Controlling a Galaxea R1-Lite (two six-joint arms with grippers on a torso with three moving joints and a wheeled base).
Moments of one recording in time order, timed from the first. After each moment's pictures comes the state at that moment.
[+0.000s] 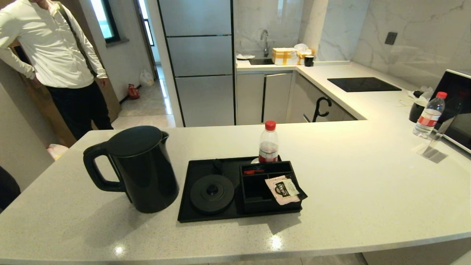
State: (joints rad) left arm 0.01 0.00 0.00 -0.18 0.00 0.02; right arm 0.02 0.27 -0.69 0.46 -0.31 0.10
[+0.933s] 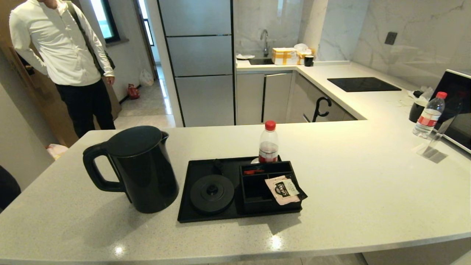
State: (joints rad) left arm 0.01 0.00 0.00 -0.18 0.00 0.02; right arm 0.01 0.00 -0.01 -0.42 0.11 -0.03
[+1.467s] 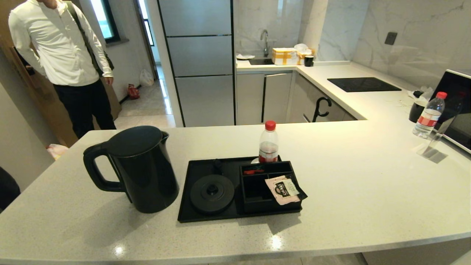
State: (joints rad) left arm 0.01 0.00 0.00 -0.18 0.00 0.02; right arm 0.01 0.00 0.00 -0.08 0.00 -0.03
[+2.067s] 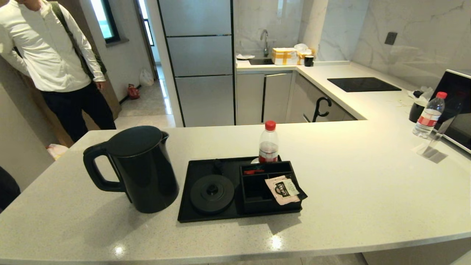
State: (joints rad) left arm 0.01 0.00 0.00 -0.18 0.00 0.02; right arm 0.01 0.00 0.00 -0.08 0.00 -0.03
